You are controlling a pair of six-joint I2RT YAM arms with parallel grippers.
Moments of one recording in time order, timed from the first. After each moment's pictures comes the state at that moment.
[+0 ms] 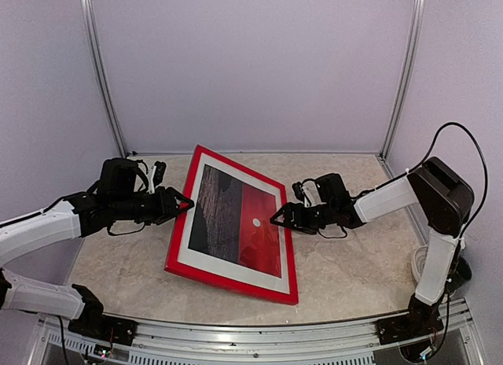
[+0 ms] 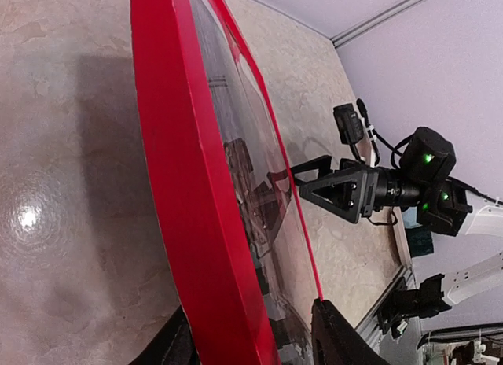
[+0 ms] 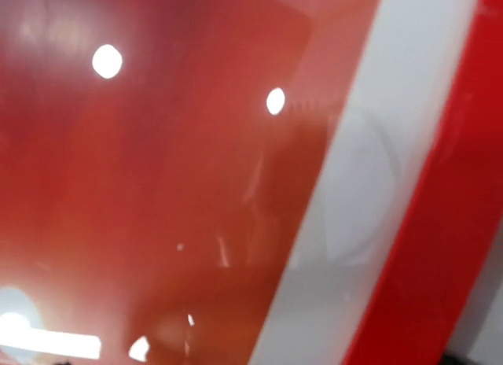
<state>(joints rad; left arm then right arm) -0.54 1.11 0.74 -0.16 0.30 -0.70 0.60 1.90 0.93 0.31 -0.48 0.61</state>
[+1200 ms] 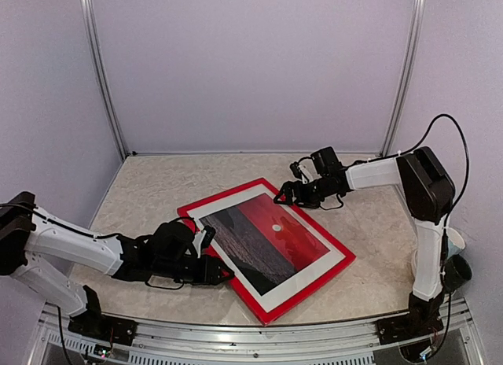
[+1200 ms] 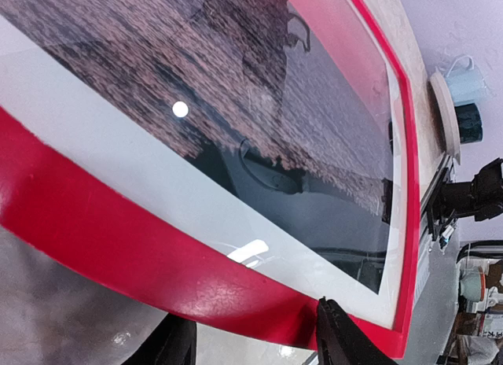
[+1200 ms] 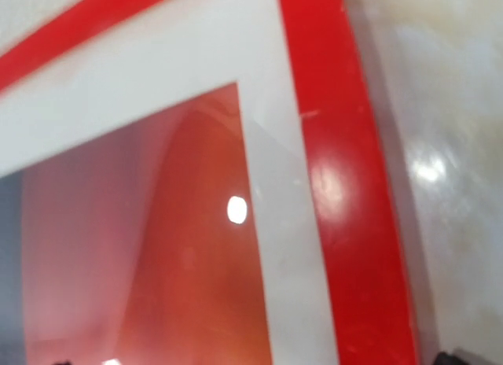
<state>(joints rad) -1.02 1.38 0.51 0.18 0.12 -0.88 0.47 2.07 1.34 -0.11 -0.49 0.35</state>
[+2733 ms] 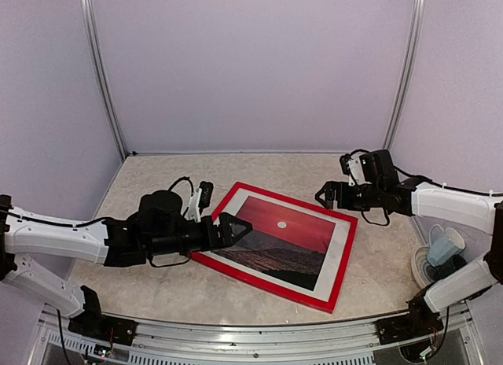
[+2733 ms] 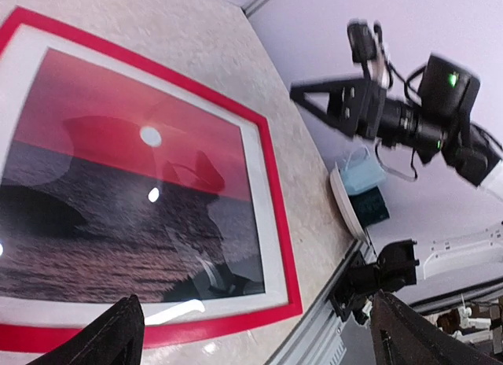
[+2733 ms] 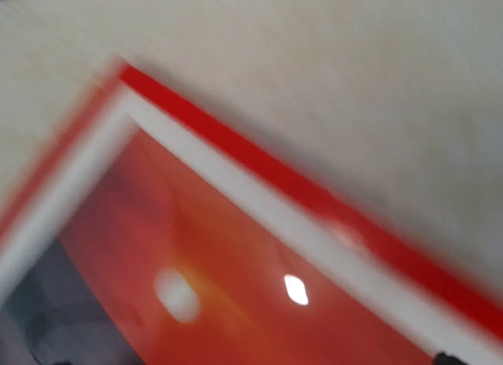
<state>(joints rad) -1.08 1.31 0.67 0.28 -0.01 -0.88 0.47 1.37 0.89 -0.15 -0.14 0.40</state>
